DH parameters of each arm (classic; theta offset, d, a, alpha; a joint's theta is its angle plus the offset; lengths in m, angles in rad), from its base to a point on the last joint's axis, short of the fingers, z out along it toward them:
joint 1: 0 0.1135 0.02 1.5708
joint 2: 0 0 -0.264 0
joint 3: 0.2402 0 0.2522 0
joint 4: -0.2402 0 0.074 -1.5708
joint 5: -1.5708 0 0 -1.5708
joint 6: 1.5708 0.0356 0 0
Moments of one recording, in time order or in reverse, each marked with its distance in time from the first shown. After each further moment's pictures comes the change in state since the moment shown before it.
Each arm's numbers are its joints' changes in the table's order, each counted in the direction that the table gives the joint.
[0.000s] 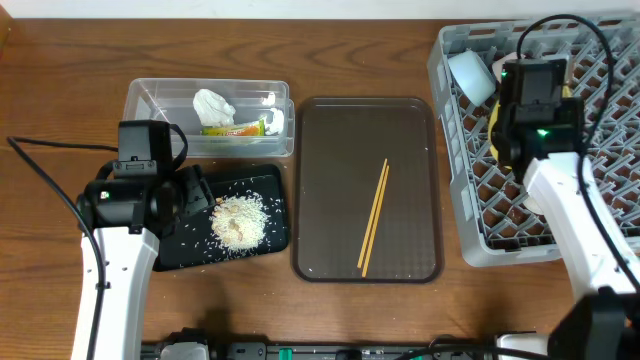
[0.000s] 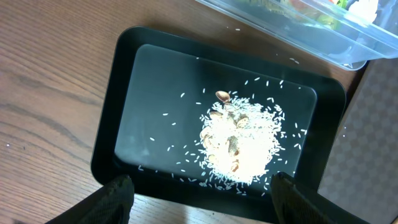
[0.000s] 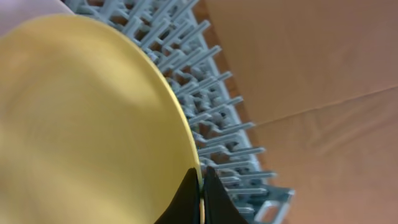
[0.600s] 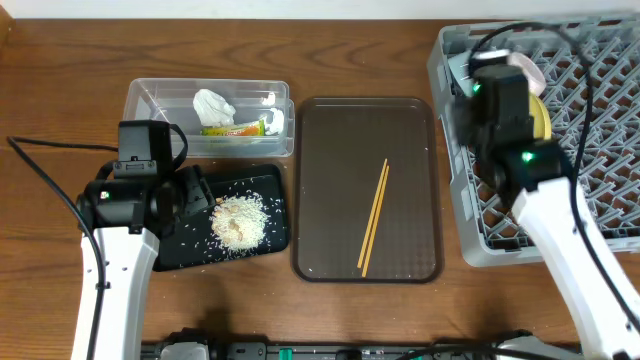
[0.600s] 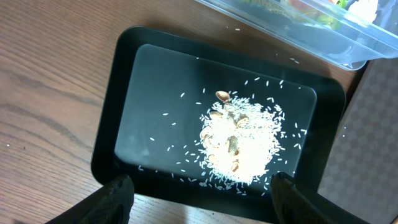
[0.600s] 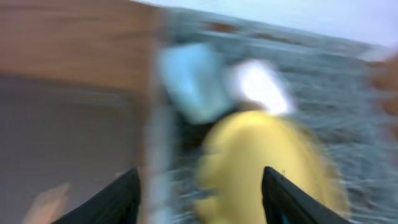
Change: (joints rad) left arm 0.000 0.000 0.000 0.000 0.000 0.000; right arm 0.204 0.173 0.011 -0.092 0.585 0.095
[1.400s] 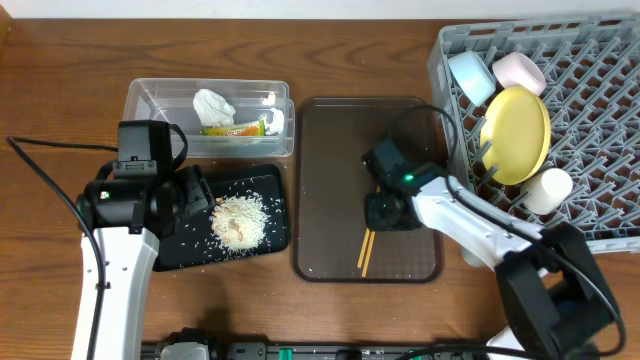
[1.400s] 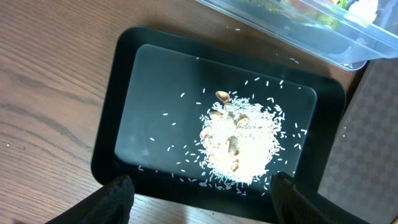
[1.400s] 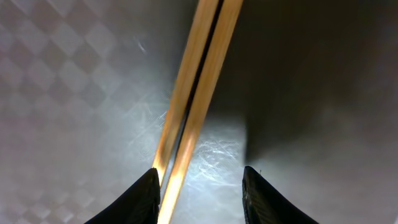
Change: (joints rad) left arm 0.000 0.000 0.000 0.000 0.000 0.000; right arm 0.300 -0.378 -0.203 -0.113 0.359 0.588
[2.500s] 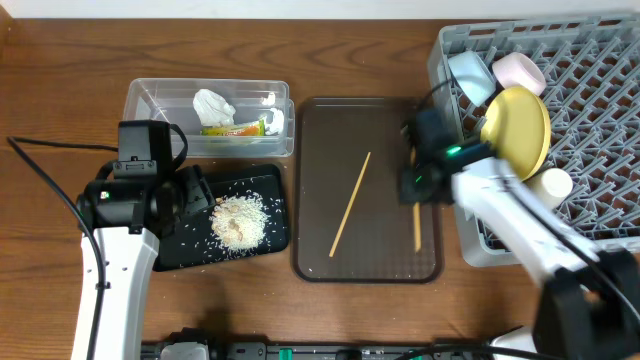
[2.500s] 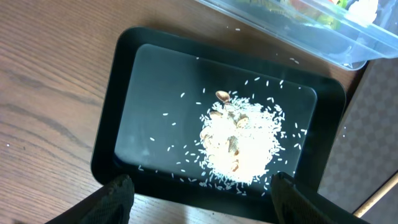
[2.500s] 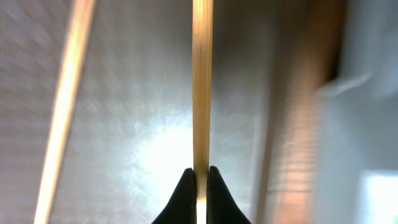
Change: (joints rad) left arm 0.000 0.000 0.000 0.000 0.000 0.000; right arm -0.205 0.131 0.138 -0.166 -0.079 -0.198
